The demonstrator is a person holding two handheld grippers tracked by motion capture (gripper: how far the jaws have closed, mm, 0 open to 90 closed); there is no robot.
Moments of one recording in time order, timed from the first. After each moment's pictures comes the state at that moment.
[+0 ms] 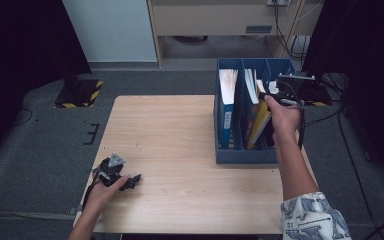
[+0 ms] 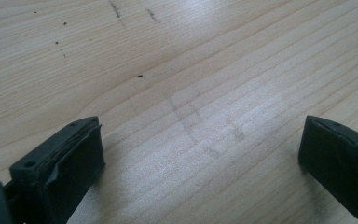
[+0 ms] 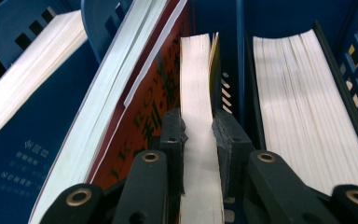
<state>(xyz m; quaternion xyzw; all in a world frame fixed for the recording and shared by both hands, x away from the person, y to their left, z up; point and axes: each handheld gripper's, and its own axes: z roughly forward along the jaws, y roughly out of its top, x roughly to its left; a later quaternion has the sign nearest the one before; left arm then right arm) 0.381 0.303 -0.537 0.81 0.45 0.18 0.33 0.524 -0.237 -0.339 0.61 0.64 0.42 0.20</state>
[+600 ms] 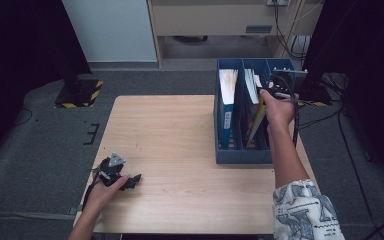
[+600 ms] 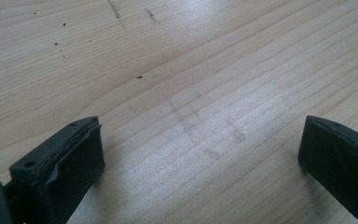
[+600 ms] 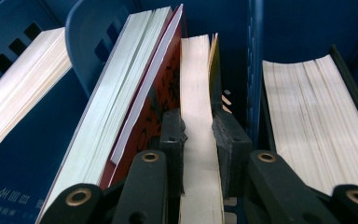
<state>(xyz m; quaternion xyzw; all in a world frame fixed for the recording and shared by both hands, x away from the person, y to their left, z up) 0.381 0.303 -0.537 0.81 0.45 0.18 0.33 0.549 -0.227 -0.340 0.62 0.63 0.42 0.21</state>
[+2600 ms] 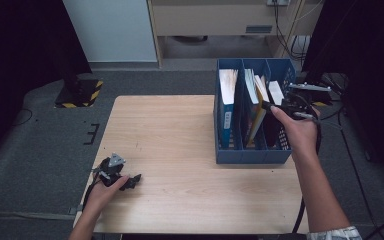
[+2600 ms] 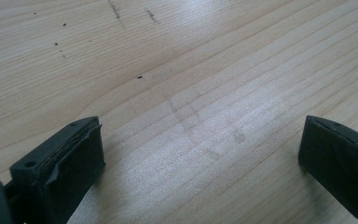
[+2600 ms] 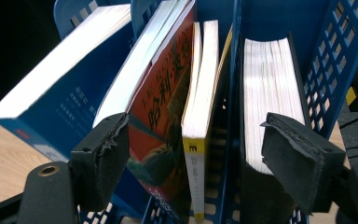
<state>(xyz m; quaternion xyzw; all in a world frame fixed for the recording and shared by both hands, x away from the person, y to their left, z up) 0.381 0.303 -0.537 0.81 0.45 0.18 0.33 0.464 -0.251 -0.325 0.56 0.66 0.43 0.23</state>
